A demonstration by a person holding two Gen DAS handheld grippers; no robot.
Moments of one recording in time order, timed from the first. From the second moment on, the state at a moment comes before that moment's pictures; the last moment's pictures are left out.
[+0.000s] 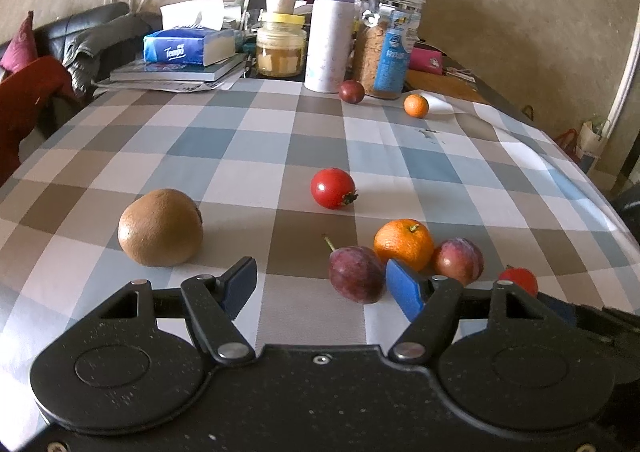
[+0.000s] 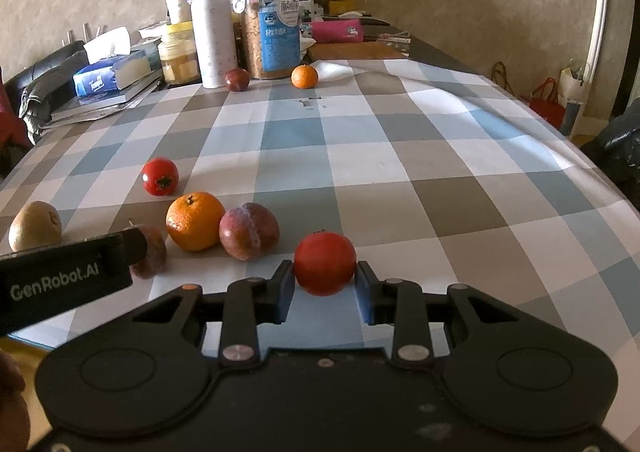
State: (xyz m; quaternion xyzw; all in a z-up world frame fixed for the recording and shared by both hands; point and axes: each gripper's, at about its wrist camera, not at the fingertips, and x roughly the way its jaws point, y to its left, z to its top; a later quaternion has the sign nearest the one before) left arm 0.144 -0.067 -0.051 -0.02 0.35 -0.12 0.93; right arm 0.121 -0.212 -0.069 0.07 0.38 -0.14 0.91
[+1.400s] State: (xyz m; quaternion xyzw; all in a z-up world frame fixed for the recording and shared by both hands) left arm 0.137 -0.075 -0.040 0.04 0.36 -0.10 0.93; right arm 0.116 -0.229 -0.067 0.10 0.37 -0.18 0.91
